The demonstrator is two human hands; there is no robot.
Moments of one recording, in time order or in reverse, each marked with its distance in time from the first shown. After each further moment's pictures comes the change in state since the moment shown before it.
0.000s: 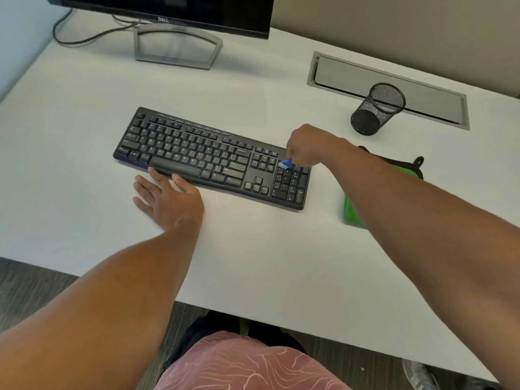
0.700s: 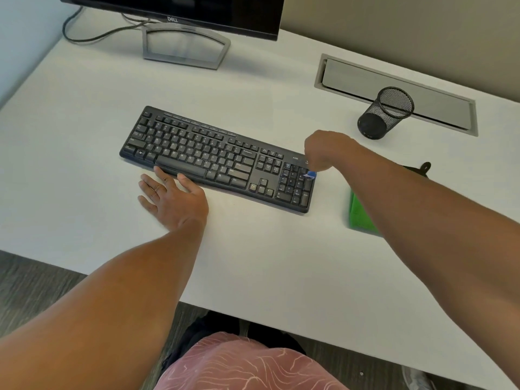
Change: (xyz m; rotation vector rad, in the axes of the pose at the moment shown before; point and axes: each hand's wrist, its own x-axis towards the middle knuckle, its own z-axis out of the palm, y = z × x) left_hand 0.001 -0.001 0.002 0.007 0.015 0.008; right_hand -0.004 0.006 0.001 -0.076 -0.061 0.121
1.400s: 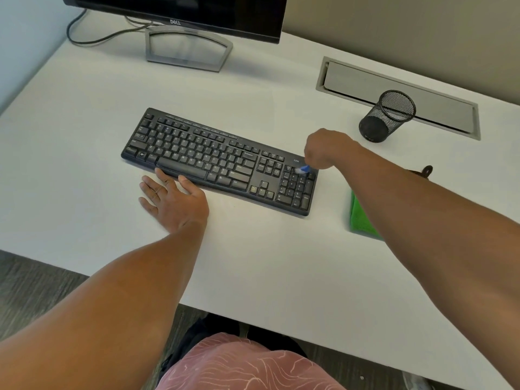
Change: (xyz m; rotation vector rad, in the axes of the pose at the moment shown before) left_hand -0.002 0.002 -0.001 -0.003 0.007 -0.008; right_hand 0.008 0.007 -0.003 0.010 0.005 0.004
